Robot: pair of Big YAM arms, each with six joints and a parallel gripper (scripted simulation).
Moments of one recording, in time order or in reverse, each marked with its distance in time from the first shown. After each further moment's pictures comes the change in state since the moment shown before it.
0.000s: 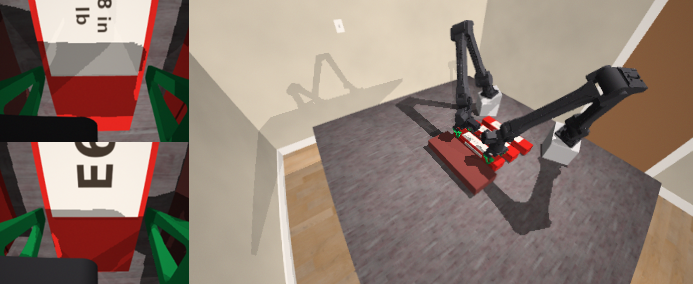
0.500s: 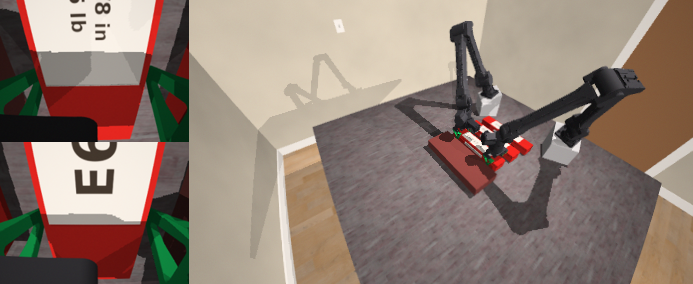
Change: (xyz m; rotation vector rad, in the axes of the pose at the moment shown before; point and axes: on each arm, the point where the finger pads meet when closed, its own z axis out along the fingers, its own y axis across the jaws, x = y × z) left arm -0.001 -0.001 0.009 0.004 0.002 0.004; right arm 0.000 0.000 0.008 -0.001 0.001 0.000
